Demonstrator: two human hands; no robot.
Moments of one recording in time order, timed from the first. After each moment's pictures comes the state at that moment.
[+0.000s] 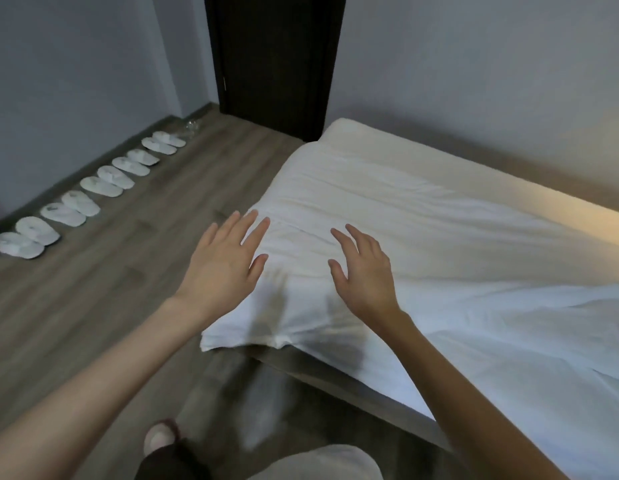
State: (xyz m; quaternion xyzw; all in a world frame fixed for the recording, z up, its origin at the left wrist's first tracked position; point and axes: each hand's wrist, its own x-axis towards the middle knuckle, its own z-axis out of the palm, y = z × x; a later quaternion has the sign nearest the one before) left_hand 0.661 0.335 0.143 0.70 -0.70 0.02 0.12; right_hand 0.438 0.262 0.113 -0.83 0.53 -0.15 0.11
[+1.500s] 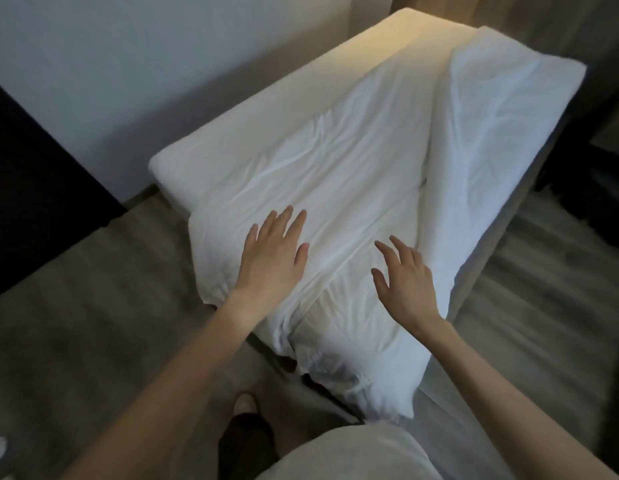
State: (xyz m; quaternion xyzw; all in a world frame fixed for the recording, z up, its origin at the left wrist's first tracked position) left_hand 0.930 -0.159 0.122 0.22 -0.97 -0.10 0.01; right_hand 0.812 0.040 0.046 -0.32 0.93 -0.18 0.02
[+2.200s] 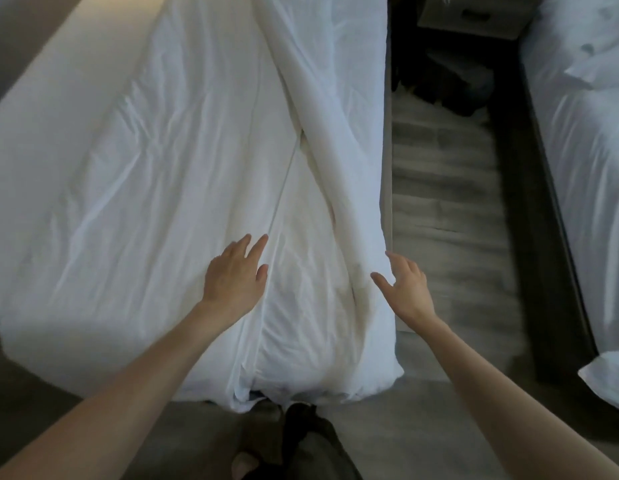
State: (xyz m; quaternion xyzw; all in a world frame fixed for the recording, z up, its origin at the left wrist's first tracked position) left_hand 0.735 -0.191 -0.041 -0.03 -0.98 -0.12 -0.16; right_hand 0.749 0.103 -0.080 0.14 0.93 -0.29 0.16
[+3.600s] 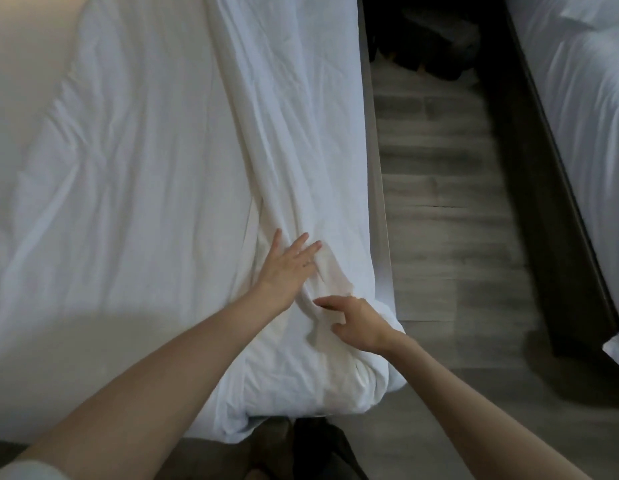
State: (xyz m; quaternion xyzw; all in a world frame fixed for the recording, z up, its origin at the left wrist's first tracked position) left_hand 0.654 -0.095 -0.123 -0.34 -0.90 0.16 -0.23; right_hand 0.737 0.064 -0.132 -0.02 0.86 -0.38 0.34
